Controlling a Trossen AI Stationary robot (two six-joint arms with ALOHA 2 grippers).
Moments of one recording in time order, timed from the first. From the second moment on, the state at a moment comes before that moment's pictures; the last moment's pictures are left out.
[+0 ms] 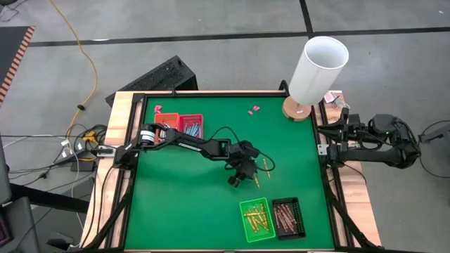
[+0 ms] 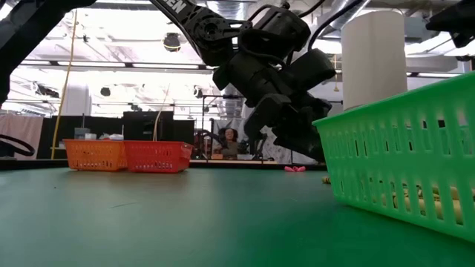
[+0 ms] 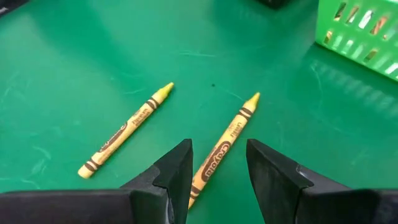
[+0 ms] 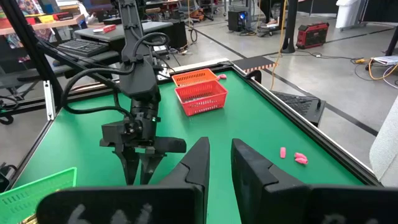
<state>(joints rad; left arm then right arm) 0.01 2.21 1.51 0.03 0.30 0.52 -0.06 0.04 0.76 -0.93 0.18 0.14</state>
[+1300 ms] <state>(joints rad) 0.01 2.31 1.56 -0.02 0.26 0.35 -0.06 0.04 0.76 -0.93 0.18 0.14</state>
